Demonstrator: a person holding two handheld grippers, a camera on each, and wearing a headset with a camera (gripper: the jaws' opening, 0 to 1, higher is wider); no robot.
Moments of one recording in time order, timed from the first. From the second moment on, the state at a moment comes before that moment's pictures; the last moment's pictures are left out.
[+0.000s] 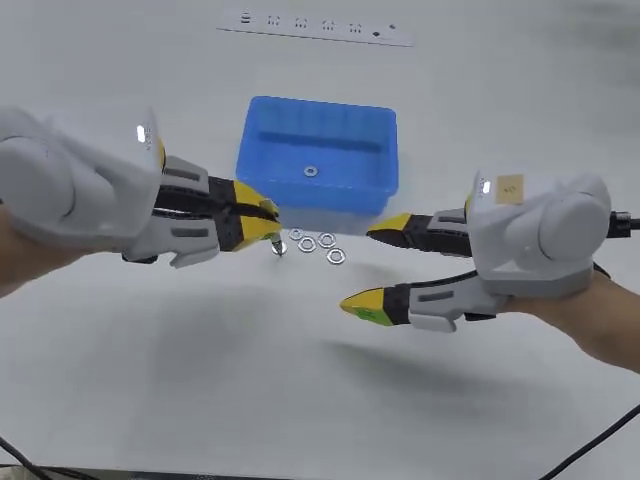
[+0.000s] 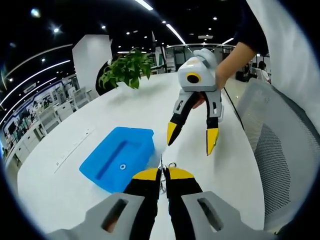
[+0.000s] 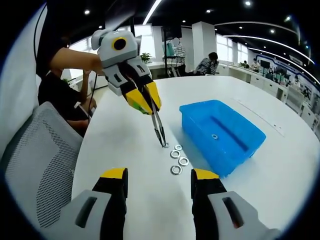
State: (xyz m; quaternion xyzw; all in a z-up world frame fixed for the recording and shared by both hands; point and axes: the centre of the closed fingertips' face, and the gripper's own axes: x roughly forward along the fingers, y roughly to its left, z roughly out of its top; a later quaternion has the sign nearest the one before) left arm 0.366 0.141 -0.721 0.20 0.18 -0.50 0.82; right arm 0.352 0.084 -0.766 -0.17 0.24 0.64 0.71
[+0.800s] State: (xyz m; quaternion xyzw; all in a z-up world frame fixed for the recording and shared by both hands) left arm 0.366 0.139 -0.723 0.20 0.20 -0.52 0.81; right arm 0.366 0.165 -0.765 -0.15 0.22 0.70 0.67
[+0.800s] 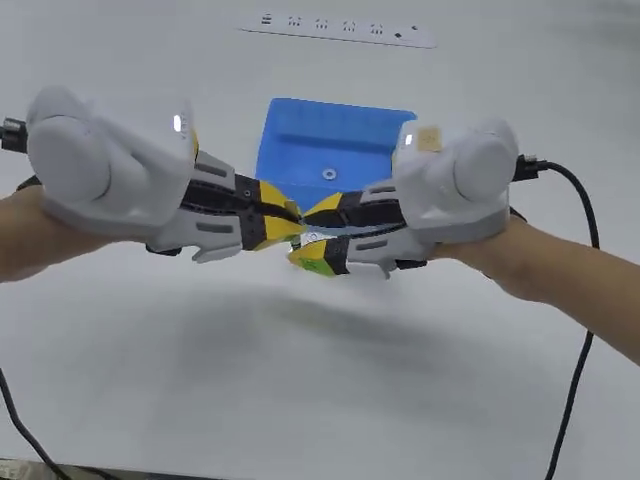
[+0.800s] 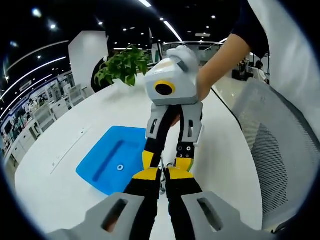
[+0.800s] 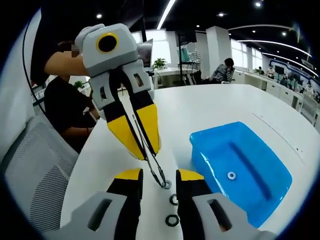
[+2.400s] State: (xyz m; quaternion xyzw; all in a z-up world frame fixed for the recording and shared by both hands) left arm 0.335 0.154 -0.674 0.11 0.17 -0.43 0.88; right arm 0.360 0.163 -0.721 -0.21 0.16 0.70 0.67
